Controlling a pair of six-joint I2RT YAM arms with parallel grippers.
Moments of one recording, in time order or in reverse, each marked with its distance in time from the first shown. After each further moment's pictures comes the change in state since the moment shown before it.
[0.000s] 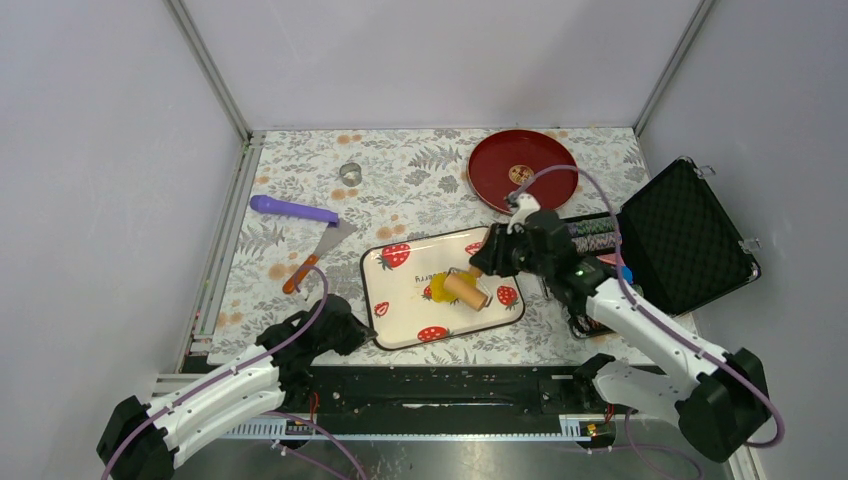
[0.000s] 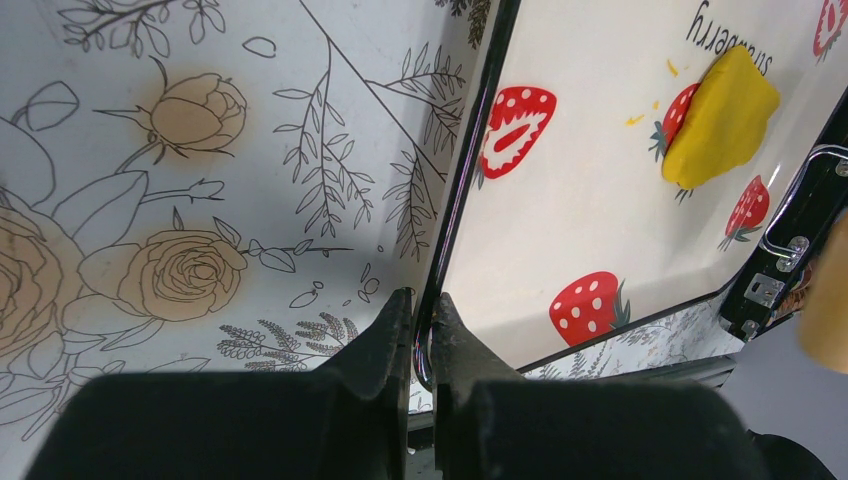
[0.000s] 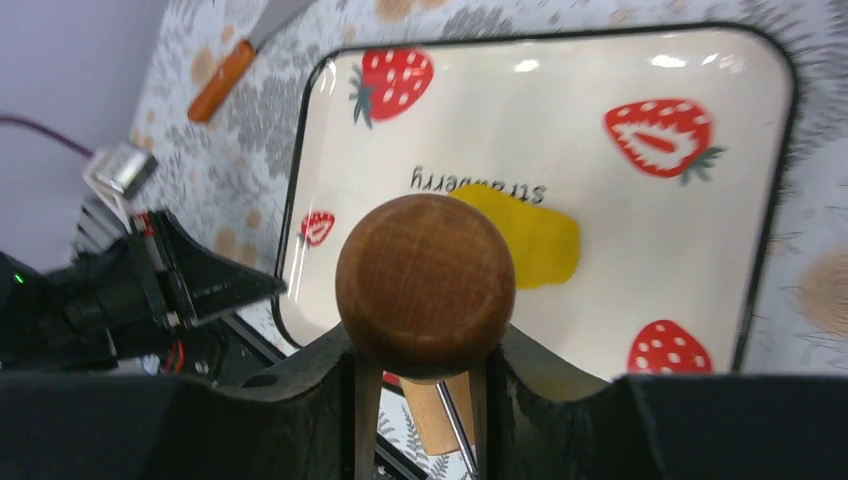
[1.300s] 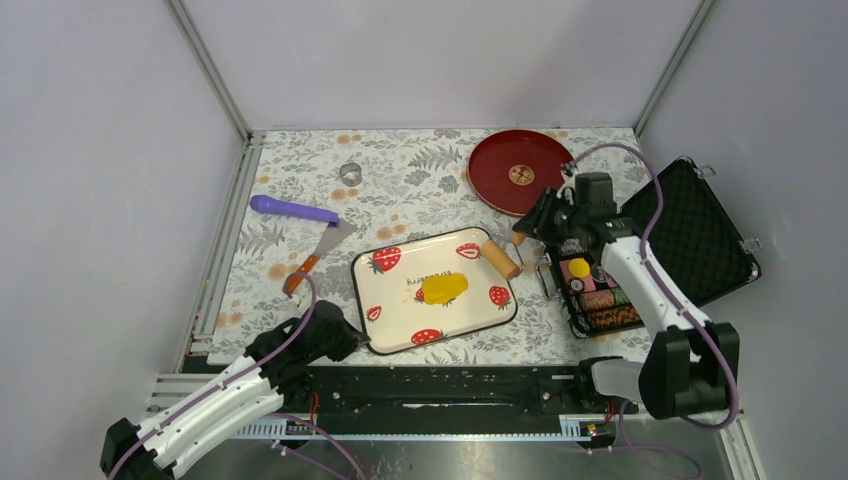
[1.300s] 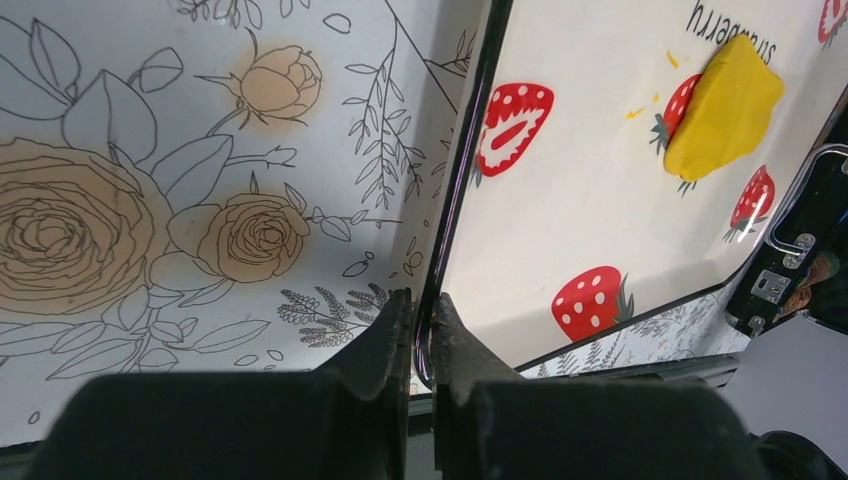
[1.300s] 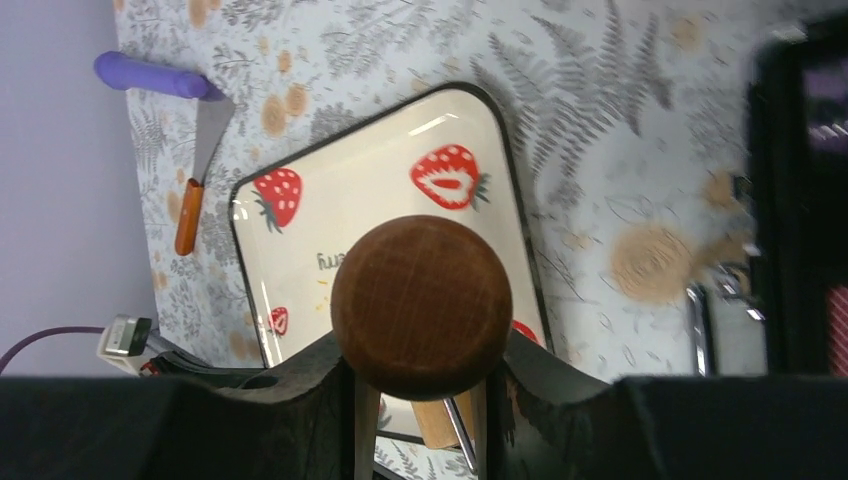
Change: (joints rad) left arm 0.003 -0.172 -0.014 -0.161 -0.008 -0.006; right arm -0.513 0.147 0.153 -0.179 -0.228 0.018
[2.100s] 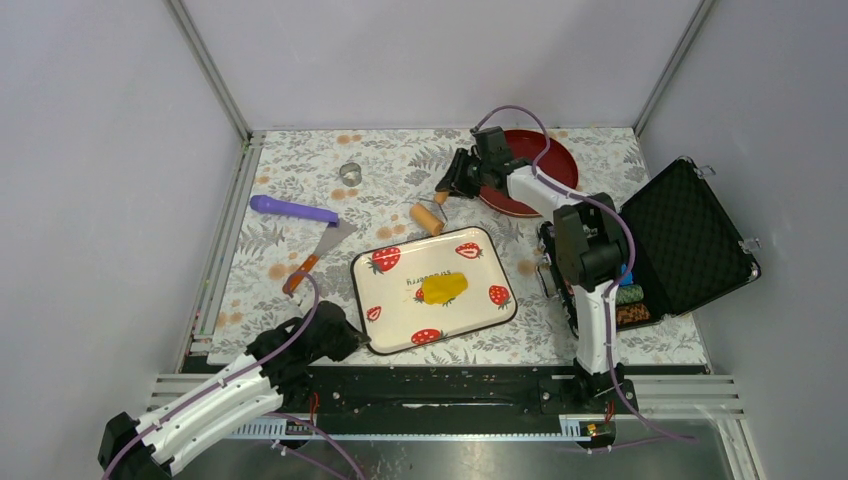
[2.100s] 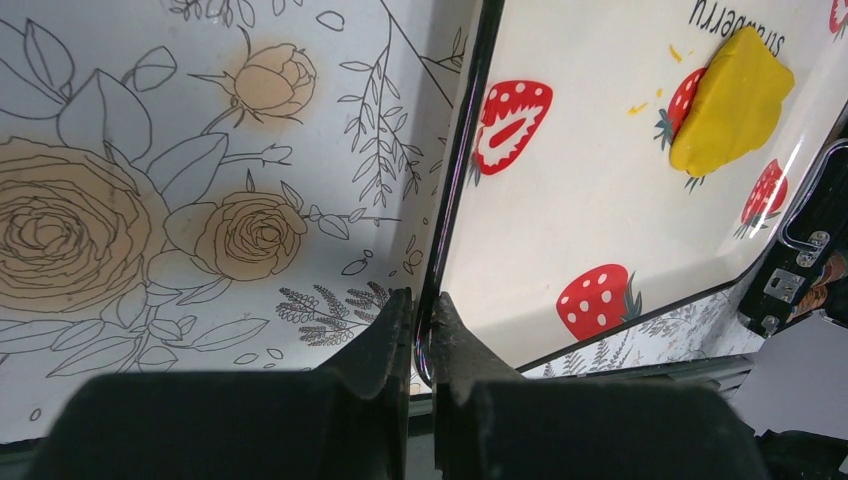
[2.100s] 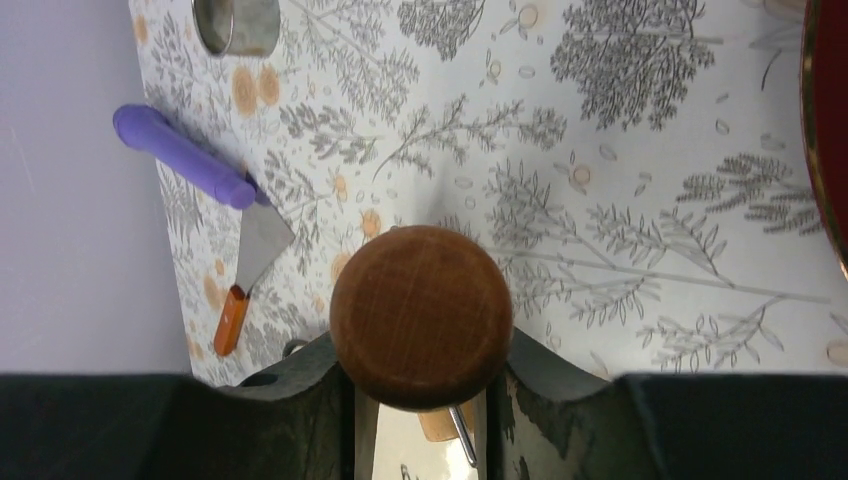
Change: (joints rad) left arm -0.032 0.024 0.008 0.004 -0.027 -0.005; right arm 0.283 0.895 0.747 0.147 0.036 0.144
